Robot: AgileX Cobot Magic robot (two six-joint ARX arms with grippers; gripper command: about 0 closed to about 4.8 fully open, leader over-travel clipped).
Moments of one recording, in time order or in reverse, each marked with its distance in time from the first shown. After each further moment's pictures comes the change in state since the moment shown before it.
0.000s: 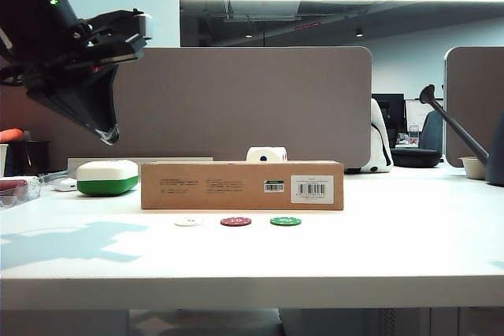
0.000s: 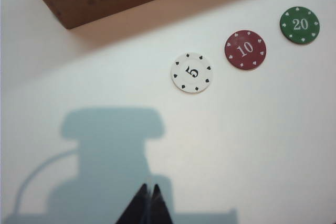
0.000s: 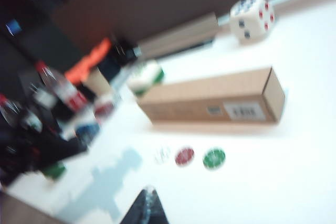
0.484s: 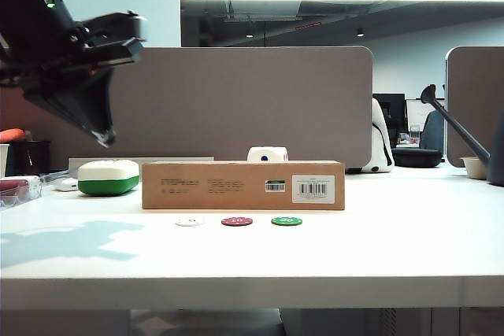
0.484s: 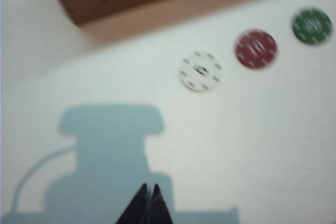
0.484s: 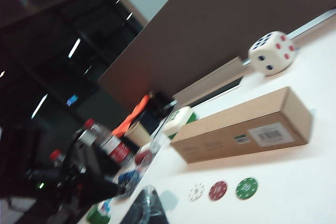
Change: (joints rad) left arm 0.016 0.010 -0.002 0.000 0.000 0.000; right arm -0.184 -0.387 -0.353 0.291 -0.134 0.324
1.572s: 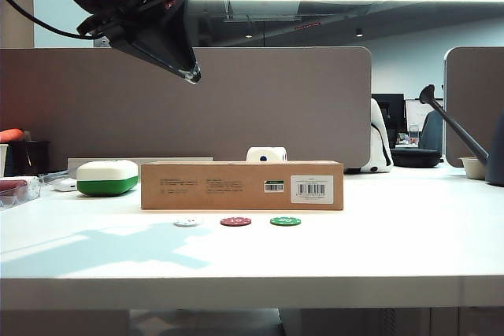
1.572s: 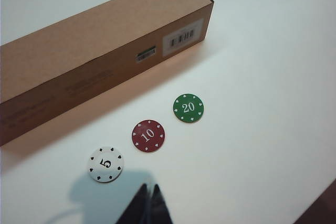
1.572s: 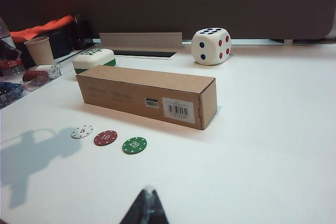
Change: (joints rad) left arm -0.198 -0.010 0.091 0.143 0.019 0.000; right arm -0.002 -0.001 -0.005 -0.225 0.053 -0.720
